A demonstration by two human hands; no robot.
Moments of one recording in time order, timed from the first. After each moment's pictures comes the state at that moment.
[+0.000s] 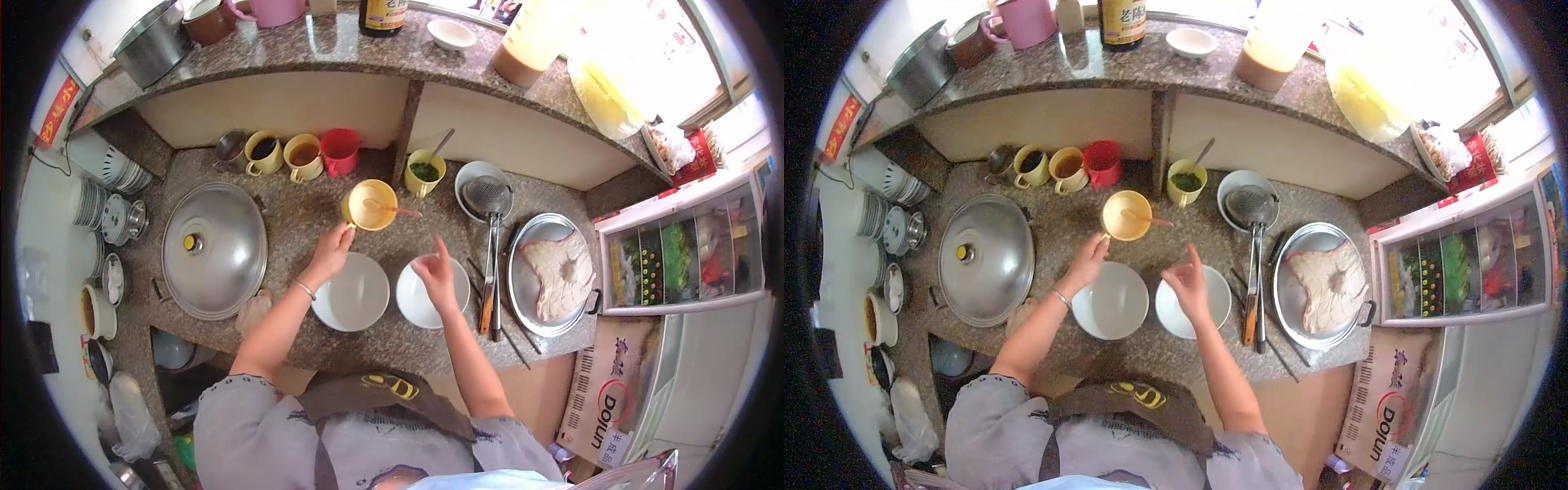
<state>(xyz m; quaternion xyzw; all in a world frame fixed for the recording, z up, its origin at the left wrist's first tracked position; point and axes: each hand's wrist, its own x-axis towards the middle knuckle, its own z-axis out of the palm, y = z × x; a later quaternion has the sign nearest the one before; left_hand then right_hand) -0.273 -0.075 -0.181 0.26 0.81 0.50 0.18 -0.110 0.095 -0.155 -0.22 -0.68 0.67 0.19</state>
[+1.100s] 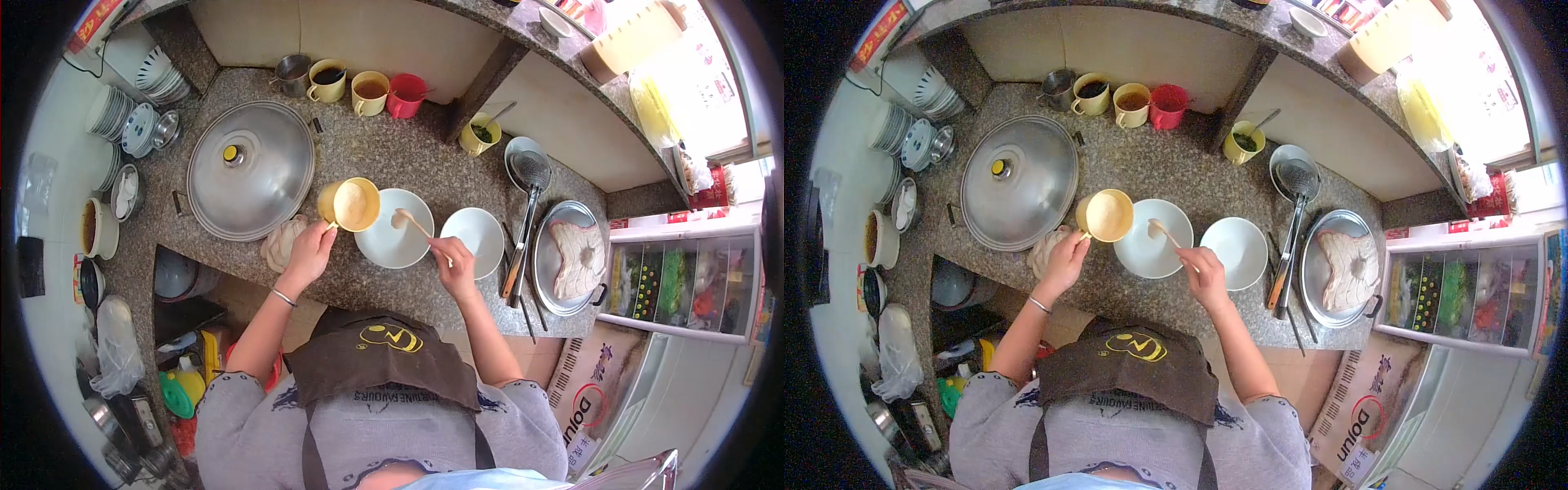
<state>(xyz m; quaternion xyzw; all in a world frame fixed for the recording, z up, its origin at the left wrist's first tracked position) -0.182 -0.252 -0.139 0.18 0.87 0.44 0.12 -0.073 0.009 -0.118 0.00 -0.88 0.44 0.19</state>
